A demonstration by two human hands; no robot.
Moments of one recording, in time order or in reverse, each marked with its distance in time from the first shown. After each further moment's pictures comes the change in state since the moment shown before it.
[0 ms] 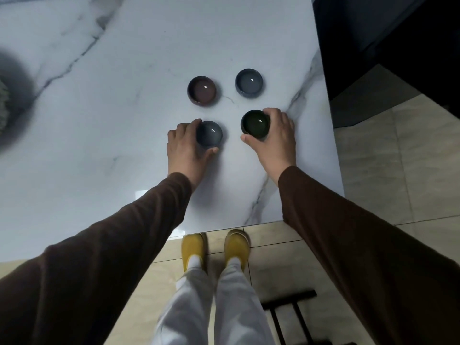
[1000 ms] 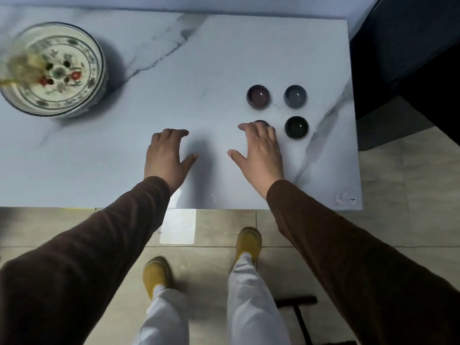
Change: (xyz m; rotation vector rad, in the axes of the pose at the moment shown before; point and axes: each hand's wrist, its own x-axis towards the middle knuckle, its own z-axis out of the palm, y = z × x) left_hand -0.092 -0.089 -0.143 0.104 0.072 -0.027; right_hand -0.110 -0.136 0.023 -0.306 -0.169 -0.386
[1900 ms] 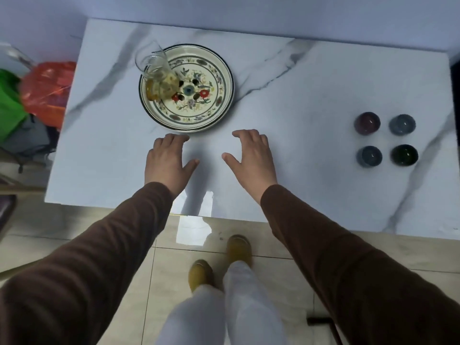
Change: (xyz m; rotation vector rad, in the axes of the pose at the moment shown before) left_hand 0.011 -0.255 -0.172 0.129 0.015 -0.082; right_hand 0.056 -0.293 0.128 0.097 -0.116 -0.010
